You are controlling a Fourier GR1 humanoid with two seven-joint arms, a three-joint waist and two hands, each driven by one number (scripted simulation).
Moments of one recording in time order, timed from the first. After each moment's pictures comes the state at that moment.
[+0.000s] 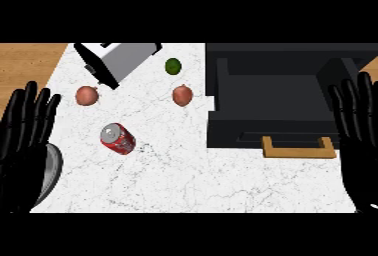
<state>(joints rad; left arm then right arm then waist) 0.02 0.10 0.00 -2.10 0.00 -0.02 0.01 -0.04 -0.07 0.02 -2.10 -0.05 0.00 -0.02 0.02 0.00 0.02</state>
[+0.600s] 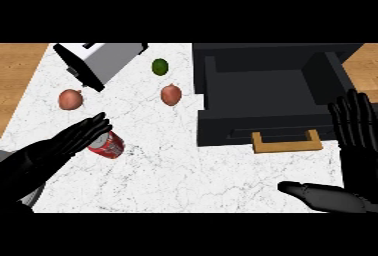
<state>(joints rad) -0.04 0.42 -0.05 -1.89 0.43 -0.63 0.01 0.06 -0.08 -0.02 -2.04 -0.03 -0.05 0.10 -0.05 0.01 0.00</state>
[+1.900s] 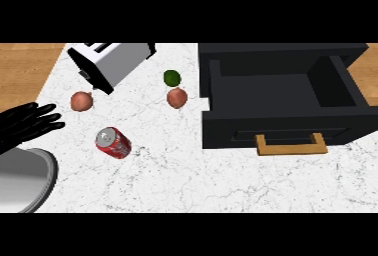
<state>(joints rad) -0.19 0.79 -0.03 -1.43 1.02 -1.05 0.10 0.36 -0.17 -0.29 -2.09 -0.26 0.15 0.03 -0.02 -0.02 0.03</state>
